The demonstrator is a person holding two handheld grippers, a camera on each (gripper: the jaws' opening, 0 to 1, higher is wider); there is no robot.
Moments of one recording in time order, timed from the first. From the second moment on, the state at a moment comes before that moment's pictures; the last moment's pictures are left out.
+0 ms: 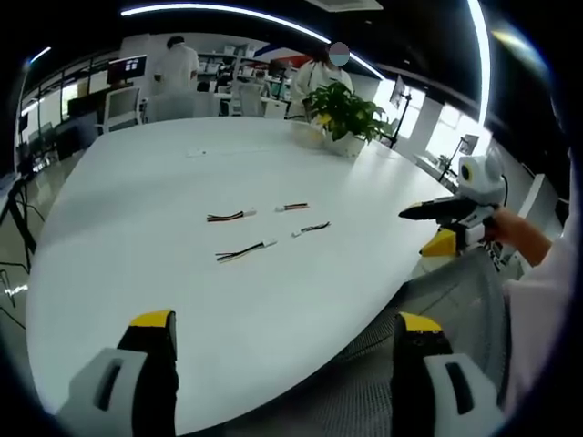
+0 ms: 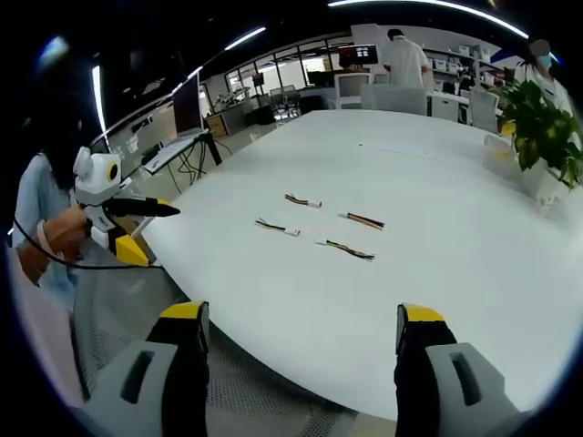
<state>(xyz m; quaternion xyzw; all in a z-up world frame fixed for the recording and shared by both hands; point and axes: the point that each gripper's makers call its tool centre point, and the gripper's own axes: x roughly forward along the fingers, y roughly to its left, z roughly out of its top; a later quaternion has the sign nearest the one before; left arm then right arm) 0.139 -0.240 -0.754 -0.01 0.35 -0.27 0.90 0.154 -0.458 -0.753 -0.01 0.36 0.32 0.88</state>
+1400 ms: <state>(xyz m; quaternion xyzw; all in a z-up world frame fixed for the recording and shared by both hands) 0.135 -0.248 -0.752 -0.03 0.35 -0.27 0.90 0.151 -0.455 -0.755 -0.02 0.36 0.34 0.87</state>
